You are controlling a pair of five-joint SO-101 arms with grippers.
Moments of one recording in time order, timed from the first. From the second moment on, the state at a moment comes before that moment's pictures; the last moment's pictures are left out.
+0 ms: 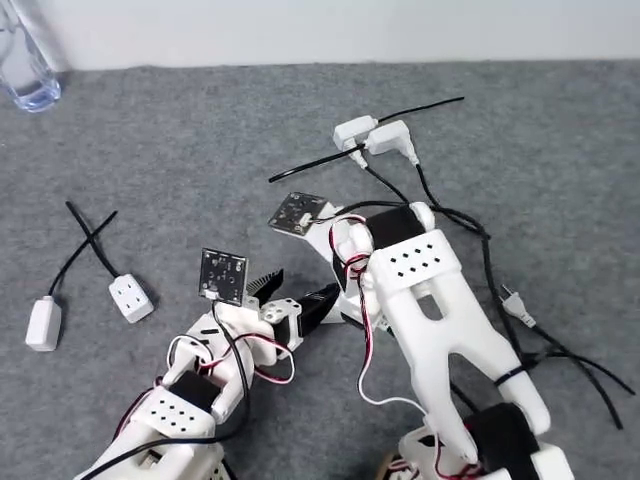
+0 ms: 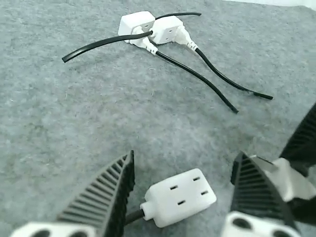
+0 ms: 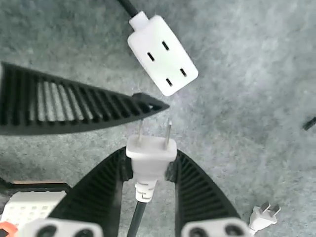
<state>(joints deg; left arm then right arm) 23.4 -56.2 93.0 6.8 21.8 -26.7 -13.2 20.1 88.4 34.0</state>
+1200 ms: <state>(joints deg) 21.6 -56.7 92.9 6.1 21.8 -28.8 -11.2 20.1 80.6 31.8</state>
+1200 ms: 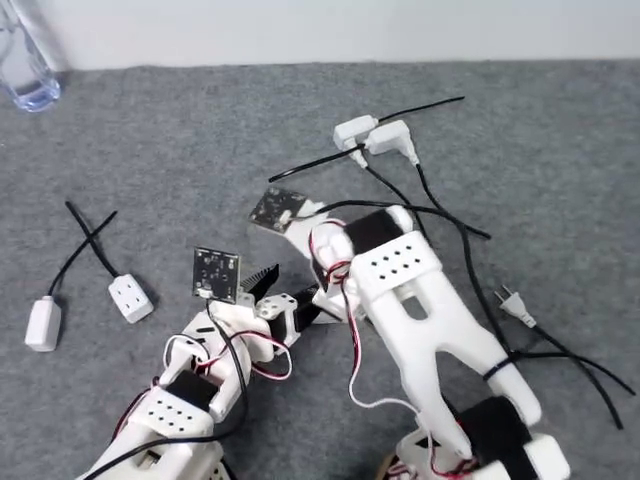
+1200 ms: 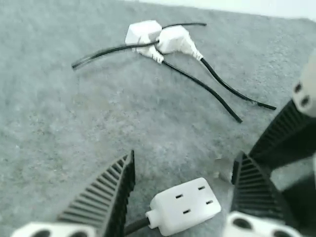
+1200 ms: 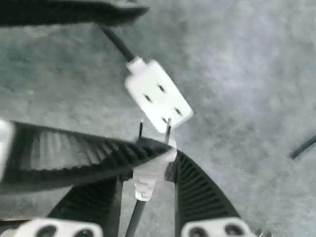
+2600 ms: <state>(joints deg) 21.1 -56.8 92.9 6.1 22.2 -31.9 -22.6 20.2 85.3 31.4</state>
